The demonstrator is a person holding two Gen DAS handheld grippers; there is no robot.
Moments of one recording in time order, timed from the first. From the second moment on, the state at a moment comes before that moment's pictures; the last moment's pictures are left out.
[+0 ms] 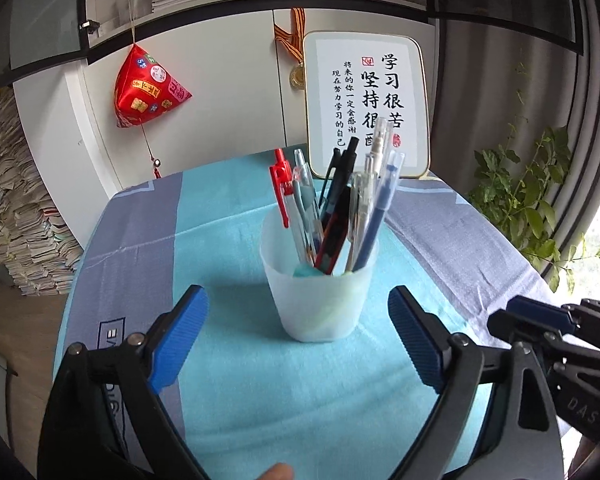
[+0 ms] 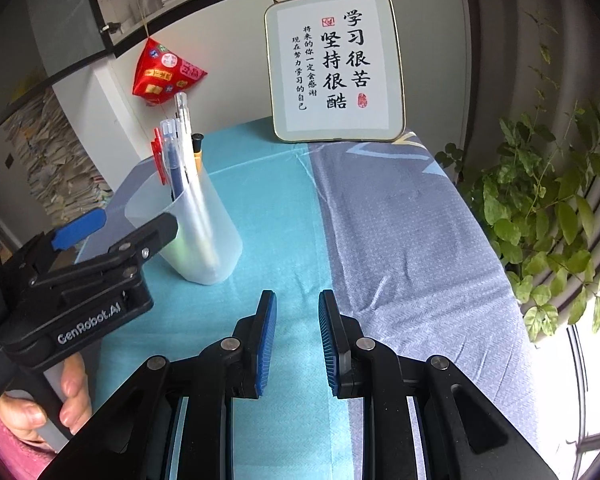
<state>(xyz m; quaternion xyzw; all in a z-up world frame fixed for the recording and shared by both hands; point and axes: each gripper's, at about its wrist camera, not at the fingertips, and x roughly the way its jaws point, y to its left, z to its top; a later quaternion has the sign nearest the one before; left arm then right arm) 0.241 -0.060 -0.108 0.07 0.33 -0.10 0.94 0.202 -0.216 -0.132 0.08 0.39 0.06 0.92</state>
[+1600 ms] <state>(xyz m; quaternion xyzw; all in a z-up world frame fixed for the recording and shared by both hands) -0.022 0.010 0.025 0.02 0.18 -0.05 0.98 -0.047 -0.150 0.033 0.01 0.20 -0.02 0.98</state>
